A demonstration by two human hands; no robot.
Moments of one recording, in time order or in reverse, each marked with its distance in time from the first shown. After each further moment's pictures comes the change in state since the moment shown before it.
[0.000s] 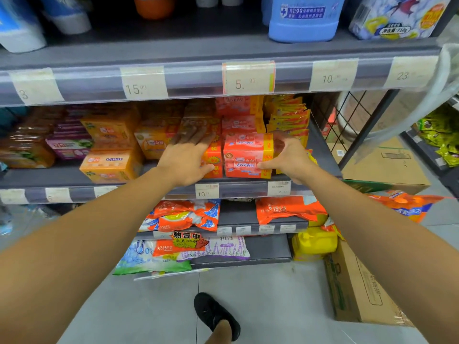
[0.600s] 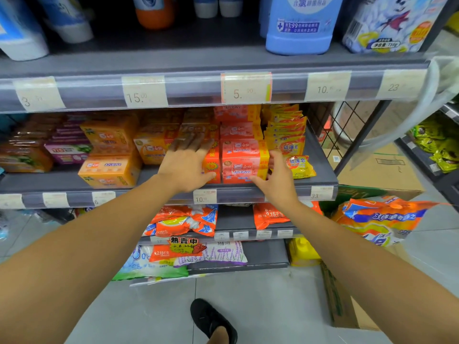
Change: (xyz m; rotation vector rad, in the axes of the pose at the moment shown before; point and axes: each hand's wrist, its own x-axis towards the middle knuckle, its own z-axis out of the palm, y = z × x) left_hand 0.001 0.007 0.001 0.027 0.003 -0.056; right_hand -0.027 0.026 0.044 -0.142 0.240 -0.116
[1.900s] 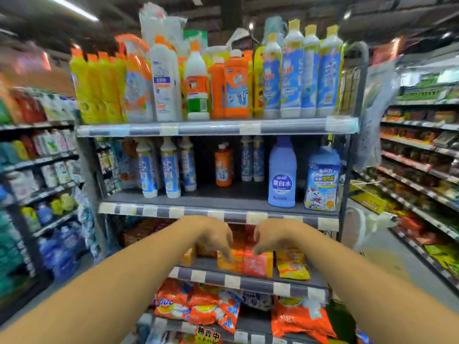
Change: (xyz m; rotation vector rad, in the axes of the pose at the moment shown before) left_hand -0.174 0.079 -0.322 -0.097 -0.496 -0.060; right_hand -0.107 -0.322 -0.208 -0.888 -0.787 -0.315
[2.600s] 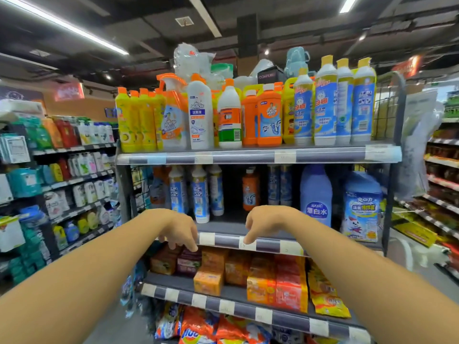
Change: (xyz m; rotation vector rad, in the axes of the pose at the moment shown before) left_hand -0.089 -0.152 -0.056 -0.182 -0.047 -0.284; right_hand 0.037 -0.083 -0.096 0.056 0.106 -0.155
